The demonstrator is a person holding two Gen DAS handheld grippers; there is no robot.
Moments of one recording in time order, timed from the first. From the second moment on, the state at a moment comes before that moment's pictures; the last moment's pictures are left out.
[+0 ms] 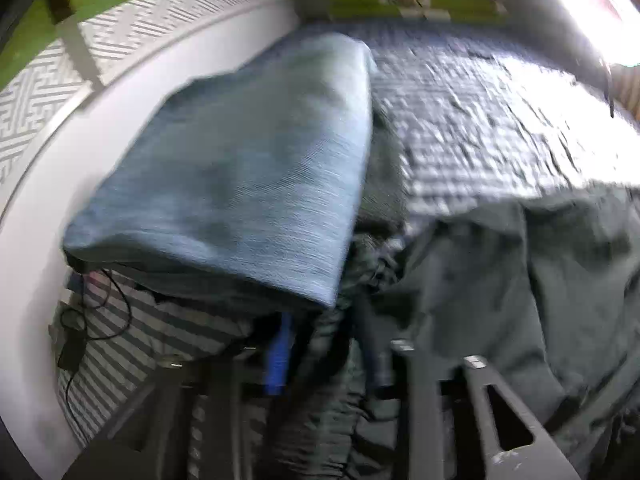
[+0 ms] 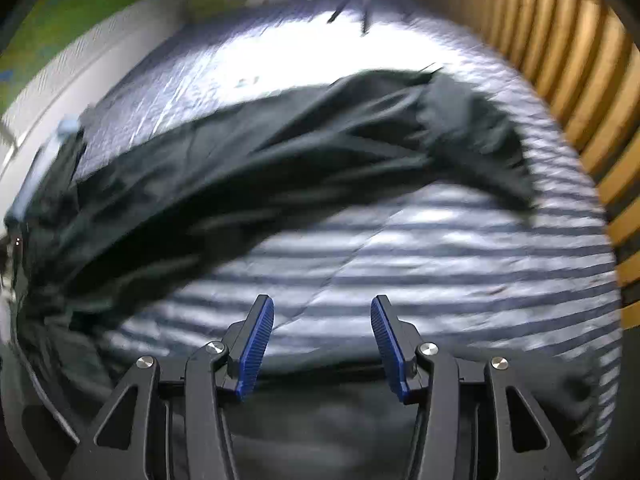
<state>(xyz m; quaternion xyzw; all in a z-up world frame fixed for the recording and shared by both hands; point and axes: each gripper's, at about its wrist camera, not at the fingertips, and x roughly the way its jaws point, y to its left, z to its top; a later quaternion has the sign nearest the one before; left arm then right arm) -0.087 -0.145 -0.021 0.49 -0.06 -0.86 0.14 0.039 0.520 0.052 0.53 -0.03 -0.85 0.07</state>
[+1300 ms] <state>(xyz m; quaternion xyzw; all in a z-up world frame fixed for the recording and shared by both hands) -0.024 0.238 -0.020 0.48 -0.22 -0.78 -0.33 -0.100 0.670 0.095 0.48 -0.06 -0.88 -0.01</state>
